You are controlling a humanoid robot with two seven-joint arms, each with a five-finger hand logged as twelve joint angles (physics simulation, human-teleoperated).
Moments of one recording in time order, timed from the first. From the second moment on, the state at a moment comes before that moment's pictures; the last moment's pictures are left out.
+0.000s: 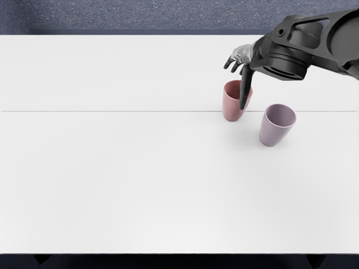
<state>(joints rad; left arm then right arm) -0.11 0.00 0.99 -0.22 0.36 0.17 0.45 1.85 -0.30 -0.52 1.18 -0.20 -0.03 -0.61</state>
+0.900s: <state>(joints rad) -0.11 0.00 0.99 -0.22 0.36 0.17 0.45 1.64 -0.09 -0.54 0.76 -0.21 0.04 -0.61</state>
